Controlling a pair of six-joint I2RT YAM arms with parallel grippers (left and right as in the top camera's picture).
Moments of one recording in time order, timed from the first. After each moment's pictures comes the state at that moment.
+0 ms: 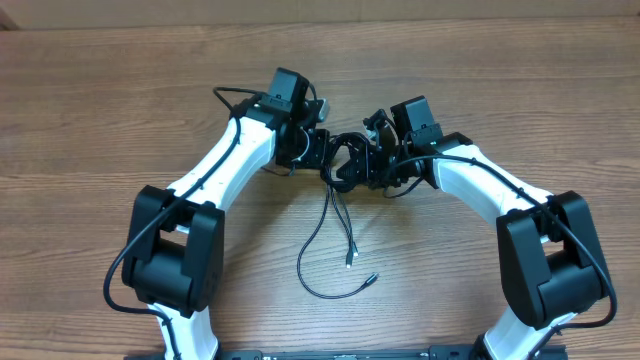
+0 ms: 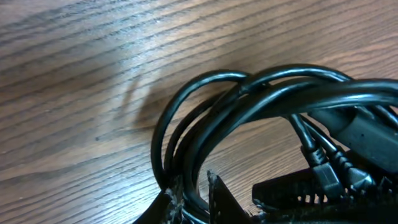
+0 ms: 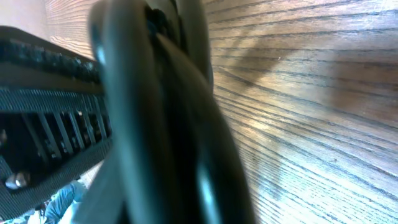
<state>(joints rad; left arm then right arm) -0.37 1.96 1.45 -0.73 0.41 -0.27 0.35 1.85 1.13 -0.38 -0.70 0.44</state>
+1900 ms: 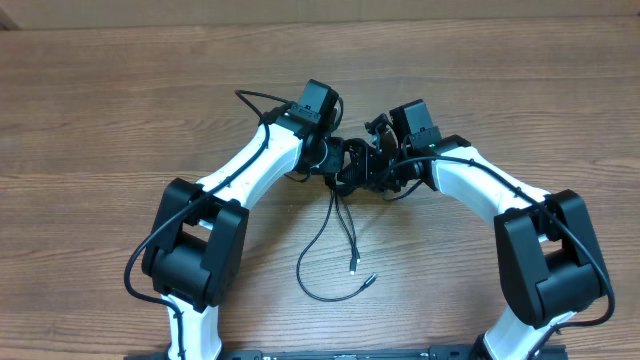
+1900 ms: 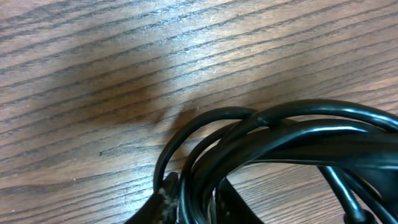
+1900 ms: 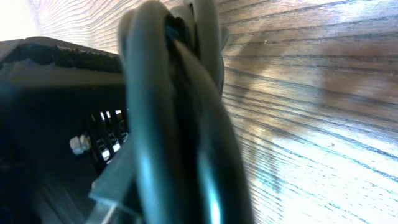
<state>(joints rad) -0.47 2.03 1.46 -0.69 0.19 -0.37 0.35 1.86 1.12 -0.38 -0.69 0.51</state>
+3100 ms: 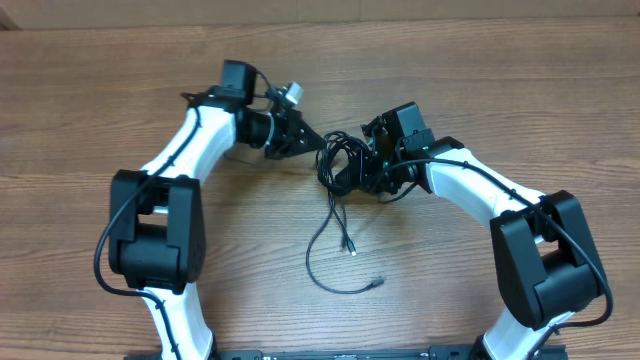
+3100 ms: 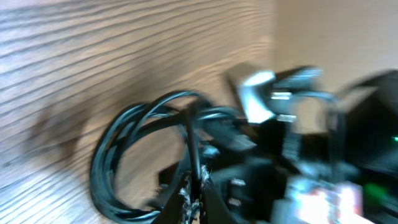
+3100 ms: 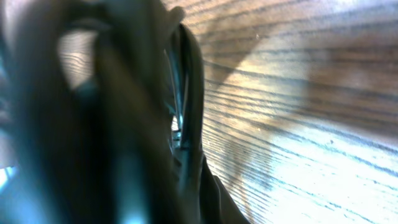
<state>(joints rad) -0.15 2.04 1.47 -0.67 1.05 -0.26 0.38 1.86 1.12 -0.39 -0.63 0.56</state>
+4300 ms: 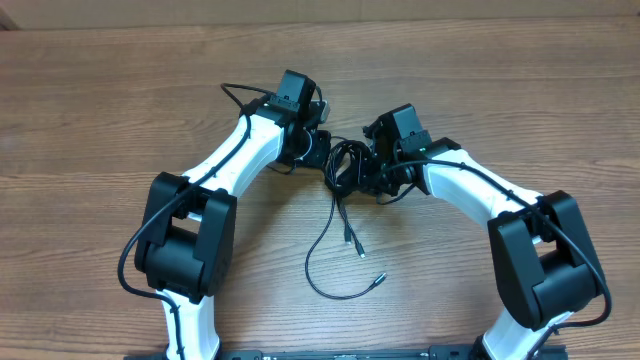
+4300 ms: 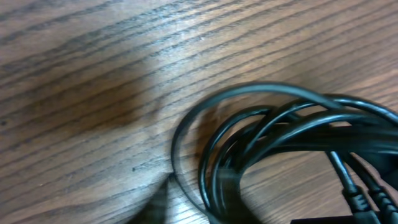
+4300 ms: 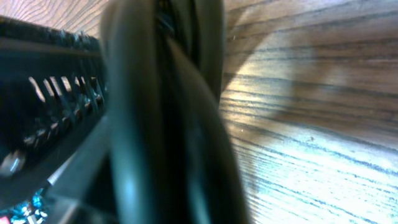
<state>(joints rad) -0.38 2.04 1.48 -0.70 0.29 -0.24 0.40 1.86 1.12 -0.39 -0.56 0.59</state>
